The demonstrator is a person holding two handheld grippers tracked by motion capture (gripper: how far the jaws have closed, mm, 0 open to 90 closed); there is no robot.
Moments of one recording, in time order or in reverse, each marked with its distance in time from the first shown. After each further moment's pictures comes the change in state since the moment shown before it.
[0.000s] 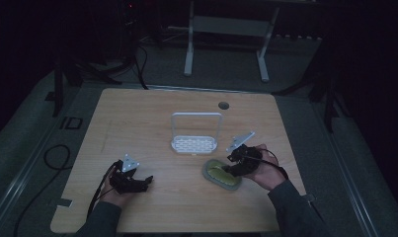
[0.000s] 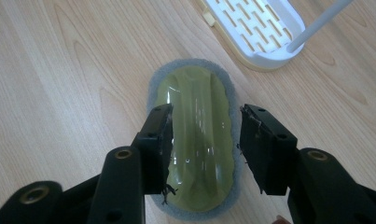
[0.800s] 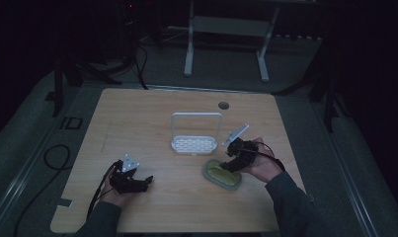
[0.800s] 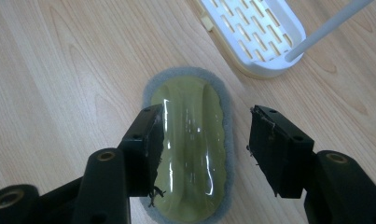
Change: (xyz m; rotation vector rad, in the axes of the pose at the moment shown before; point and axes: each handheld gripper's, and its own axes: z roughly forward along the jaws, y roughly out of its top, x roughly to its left) left arm 0.000 0.000 0.000 0.001 0.000 0.001; right arm -0.011 0.016 0.005 0.044 0.023 -0.008
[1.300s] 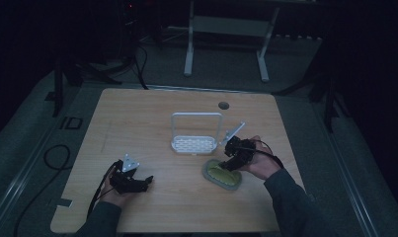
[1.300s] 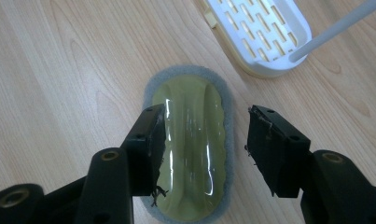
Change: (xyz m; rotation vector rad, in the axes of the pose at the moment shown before) left arm 0.000 0.000 0.001 -0.003 -0.001 -0.002; right arm -0.001 0.009 0.002 0.048 0.014 -0.016
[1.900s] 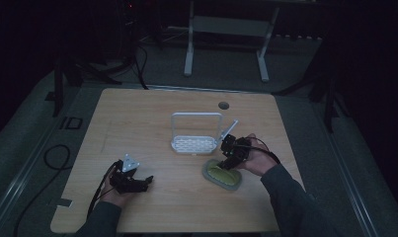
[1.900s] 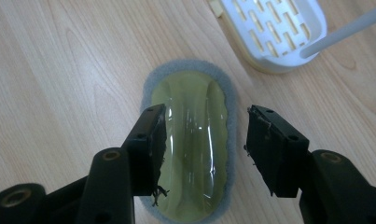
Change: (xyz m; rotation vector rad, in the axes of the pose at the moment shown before) left arm 0.000 0.000 0.000 0.002 0.000 0.002; right arm -0.004 0.011 0.009 0.078 0.024 -0.015
